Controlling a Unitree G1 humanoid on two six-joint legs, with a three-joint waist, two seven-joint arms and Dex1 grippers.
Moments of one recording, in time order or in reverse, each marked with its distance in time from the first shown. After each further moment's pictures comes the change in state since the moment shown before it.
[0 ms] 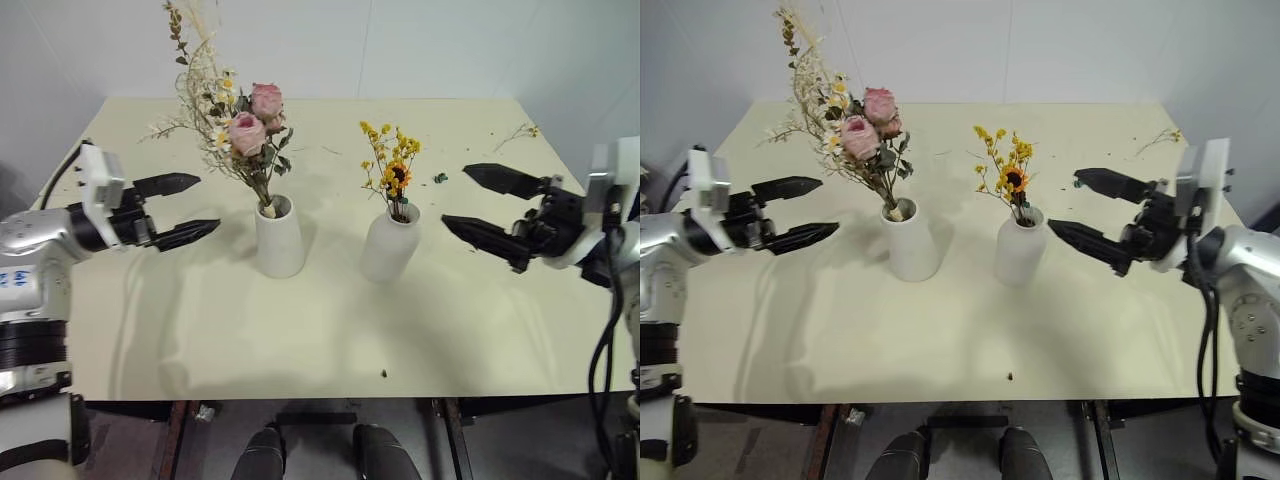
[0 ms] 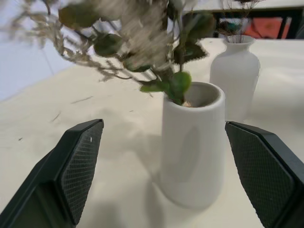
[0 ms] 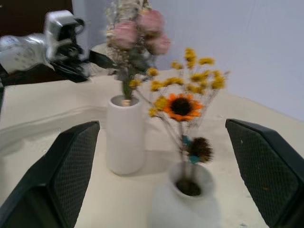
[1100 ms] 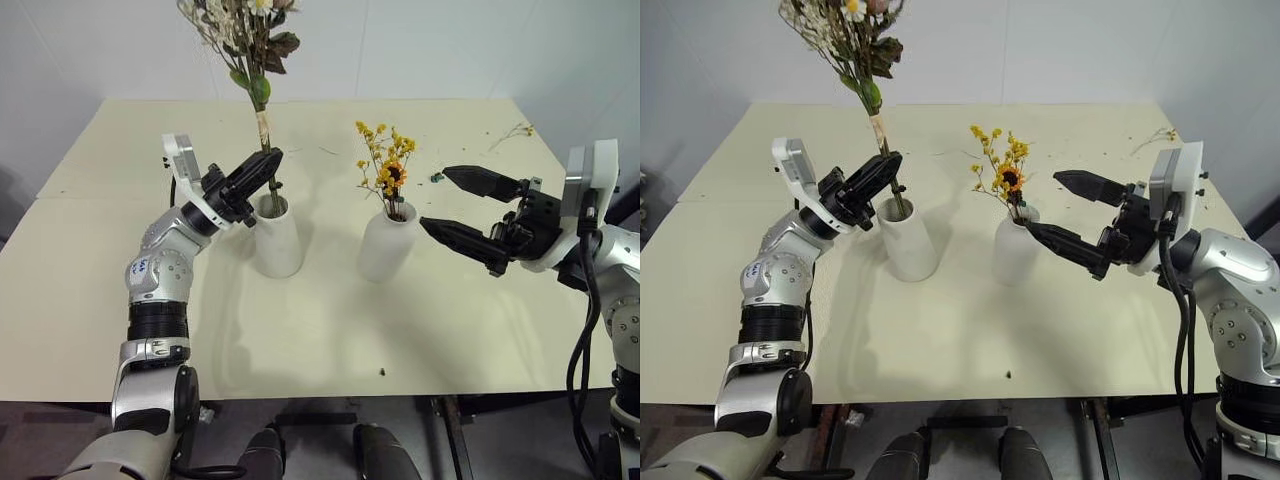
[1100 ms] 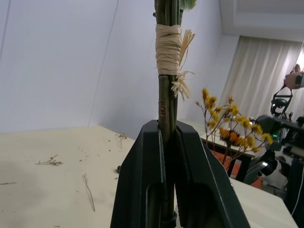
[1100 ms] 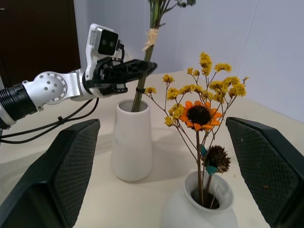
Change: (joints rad) left arm -0.202 -0.543 -0.010 0.137 -0.116 0.022 0.280; right arm -0.002 0.090 0.065 -0.117 0.010 0.041 -0.106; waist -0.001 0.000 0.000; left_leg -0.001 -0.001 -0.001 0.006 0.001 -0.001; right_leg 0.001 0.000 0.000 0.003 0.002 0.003
